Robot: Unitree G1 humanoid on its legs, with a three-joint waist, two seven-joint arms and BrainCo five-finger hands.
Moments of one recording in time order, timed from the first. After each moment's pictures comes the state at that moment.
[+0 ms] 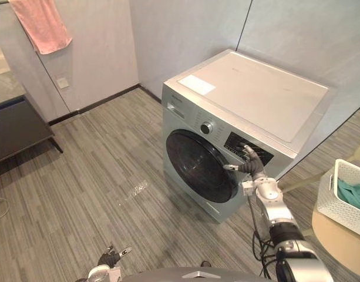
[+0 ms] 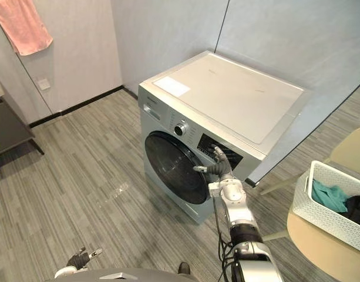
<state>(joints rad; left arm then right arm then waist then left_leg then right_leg) 0.09 0.07 0.19 1.09 -0.07 -0.06 0.02 -0.33 -0.33 -0.10 0.63 -0.04 -0.12 -0.01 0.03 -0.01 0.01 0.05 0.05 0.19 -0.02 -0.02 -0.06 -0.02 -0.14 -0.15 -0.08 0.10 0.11</state>
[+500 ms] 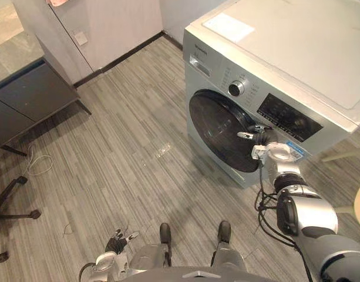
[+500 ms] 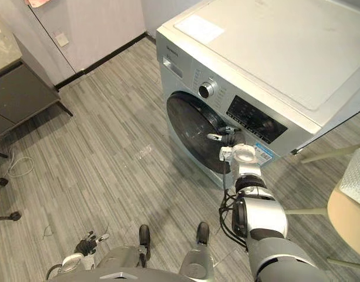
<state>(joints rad) 0.07 0.05 0.04 0.99 -0.21 -0.09 0.02 -0.79 -0.43 -0.22 1.16 0.12 -0.07 0.00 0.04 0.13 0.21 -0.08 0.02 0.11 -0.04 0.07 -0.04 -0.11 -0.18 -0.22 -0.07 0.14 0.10</state>
